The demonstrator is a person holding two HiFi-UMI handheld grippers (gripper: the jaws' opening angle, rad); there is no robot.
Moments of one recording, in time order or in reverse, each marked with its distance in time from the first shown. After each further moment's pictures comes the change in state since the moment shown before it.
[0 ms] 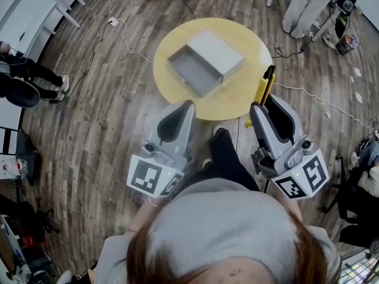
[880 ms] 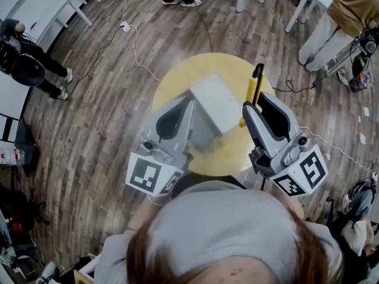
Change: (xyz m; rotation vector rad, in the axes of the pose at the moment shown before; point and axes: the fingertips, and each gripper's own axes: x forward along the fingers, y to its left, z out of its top) left arm 0.162 0.113 0.007 0.066 -0.054 0.127; right arm 0.153 -0.139 0.016 0.006 0.030 0.205
